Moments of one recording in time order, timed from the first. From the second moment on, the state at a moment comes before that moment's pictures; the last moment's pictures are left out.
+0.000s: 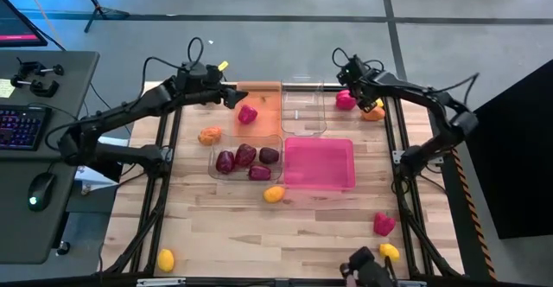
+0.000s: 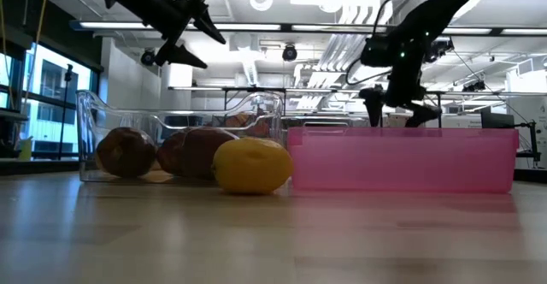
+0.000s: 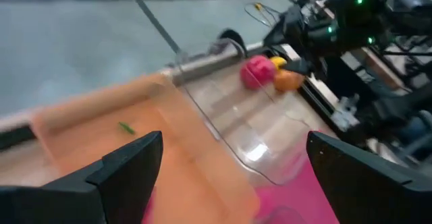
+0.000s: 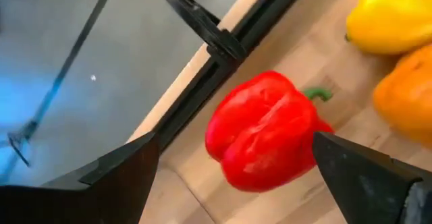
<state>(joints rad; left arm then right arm) 0.64 1.13 0.92 -0.25 0.10 -0.48 -0.85 1.54 1.01 -0.57 0.27 1.53</state>
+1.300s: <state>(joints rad) 0.84 1.13 0.92 -0.27 0.41 -0.34 -0.83 1.77 1.02 -0.40 0.24 1.83</state>
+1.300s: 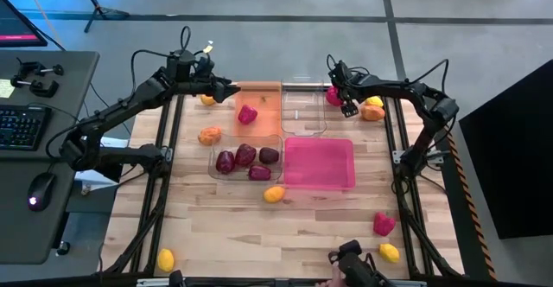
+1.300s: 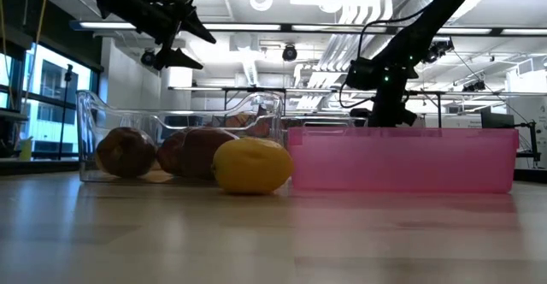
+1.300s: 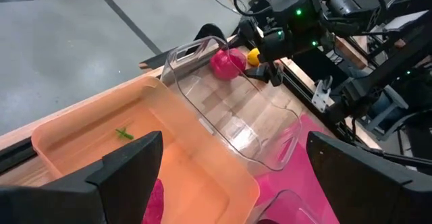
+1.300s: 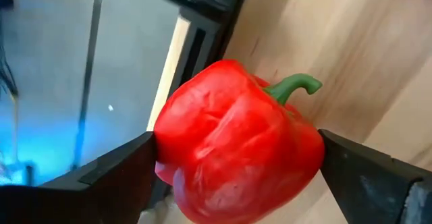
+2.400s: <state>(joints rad) 0.84 1.13 0.92 -0.26 0.41 -0.45 -0.83 1.50 1.01 -0.74 0.11 0.88</state>
